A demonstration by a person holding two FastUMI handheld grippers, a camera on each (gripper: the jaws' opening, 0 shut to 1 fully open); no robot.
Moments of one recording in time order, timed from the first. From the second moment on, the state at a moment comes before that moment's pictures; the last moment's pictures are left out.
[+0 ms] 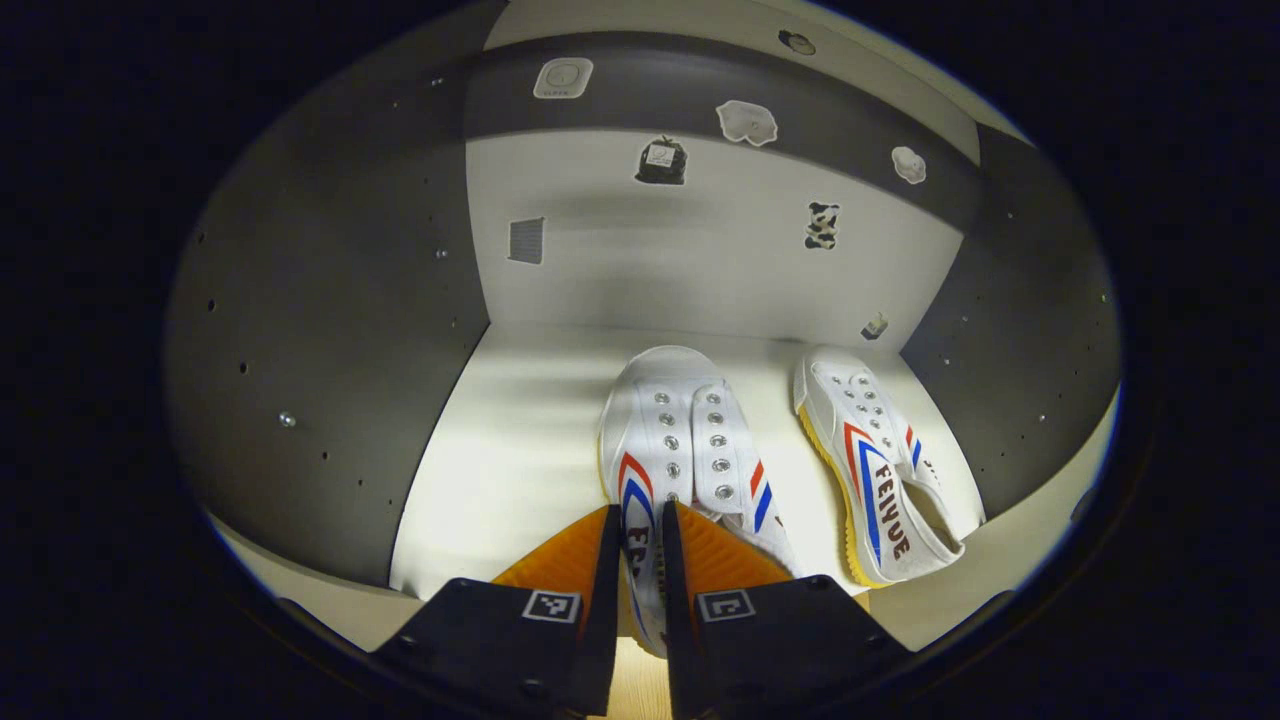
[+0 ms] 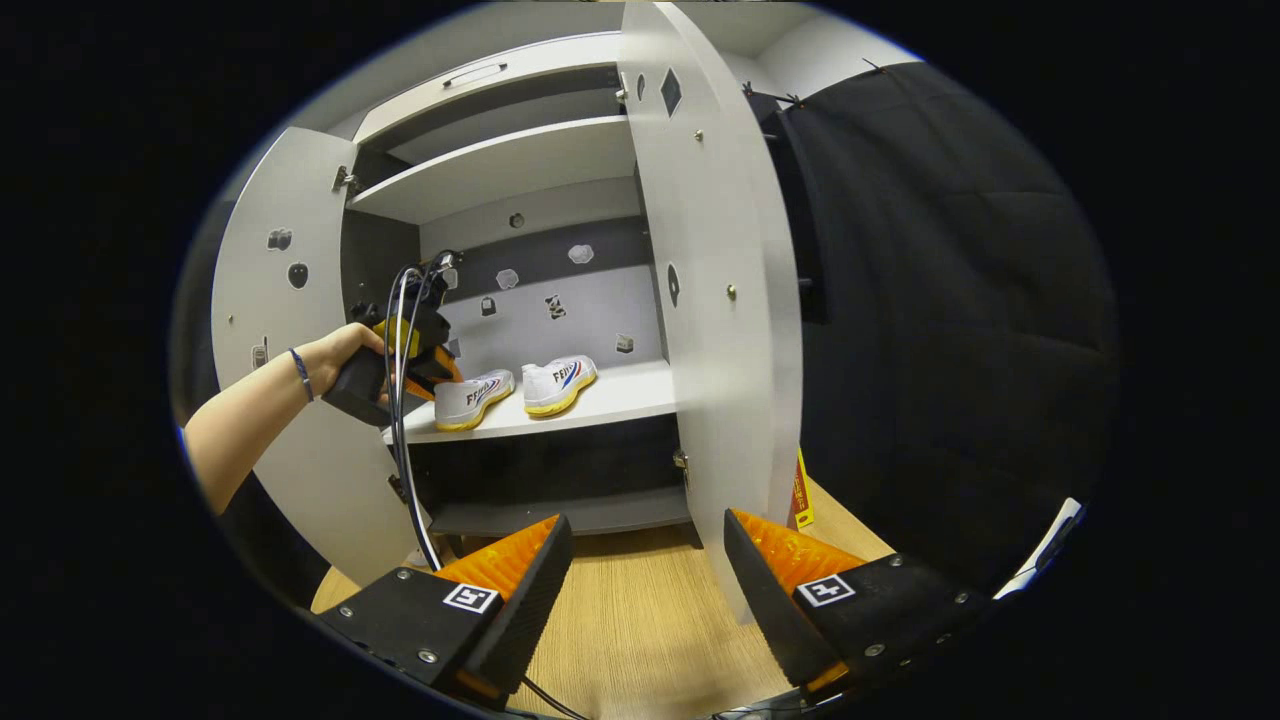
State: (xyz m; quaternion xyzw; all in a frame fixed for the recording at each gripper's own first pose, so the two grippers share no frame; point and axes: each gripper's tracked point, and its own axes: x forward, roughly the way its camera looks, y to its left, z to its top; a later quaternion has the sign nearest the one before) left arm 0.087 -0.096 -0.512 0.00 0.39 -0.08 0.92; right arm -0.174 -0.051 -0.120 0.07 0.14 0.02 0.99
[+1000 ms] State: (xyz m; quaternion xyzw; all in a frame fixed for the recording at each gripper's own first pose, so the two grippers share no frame) left arm -0.060 -0.055 -0.288 0.02 0.11 -0.09 0.99; right arm -0.171 -0.177 -0.058 0.05 0.07 -0.05 1.00
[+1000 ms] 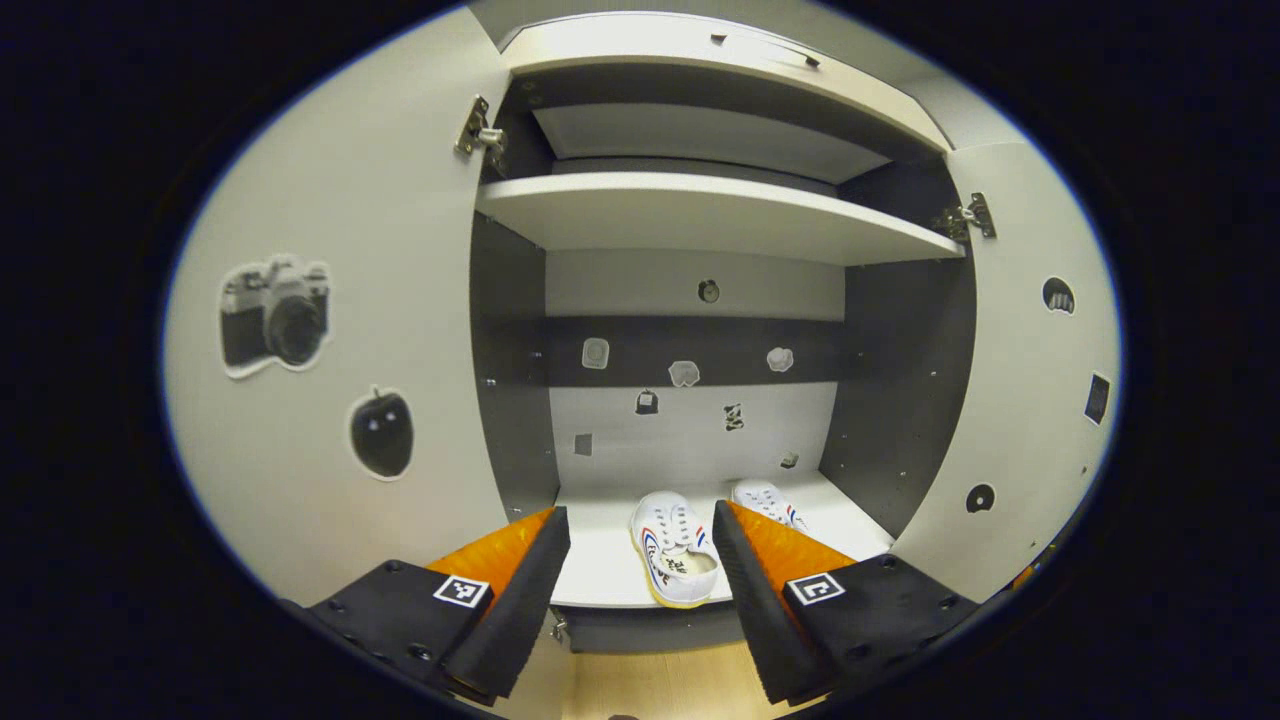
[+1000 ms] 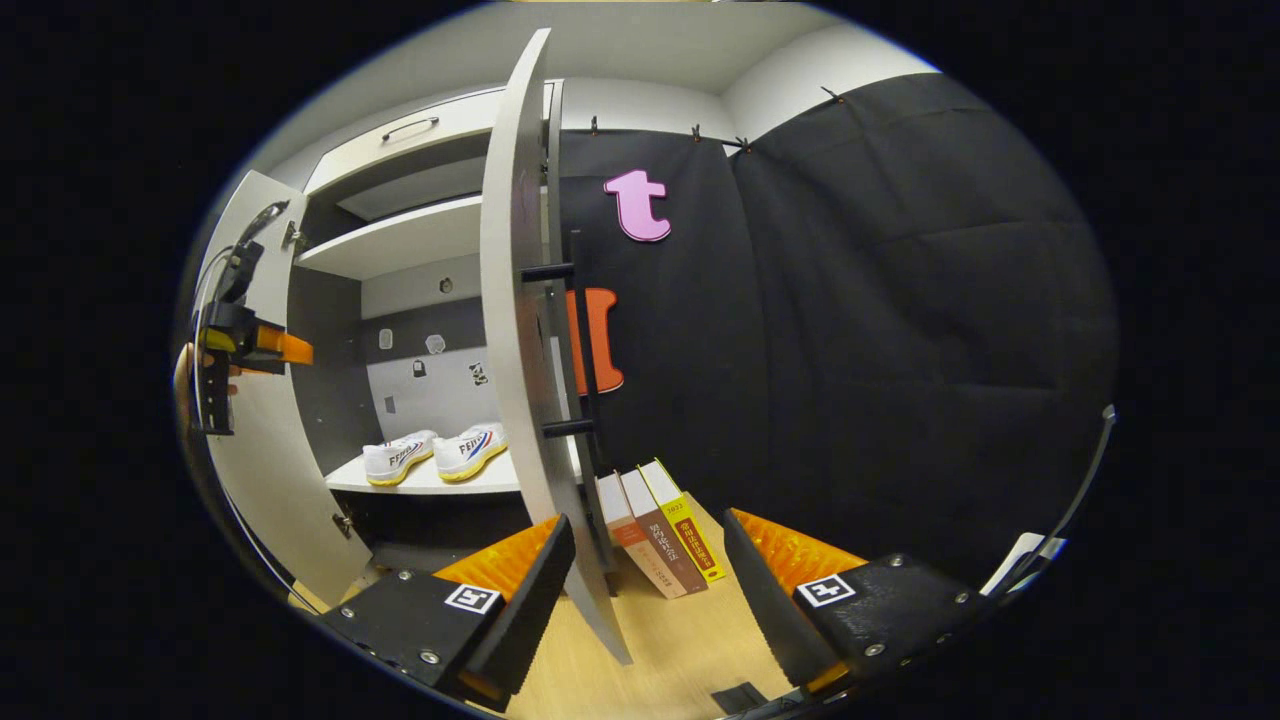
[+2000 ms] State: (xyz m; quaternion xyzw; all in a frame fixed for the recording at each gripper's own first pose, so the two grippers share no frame) left arm -0.241 0.025 -0.224 0.02 -0.03 -0.06 1.00; right arm -0.106 -0.187 -0.071 0.02 0.06 -0.04 1.00
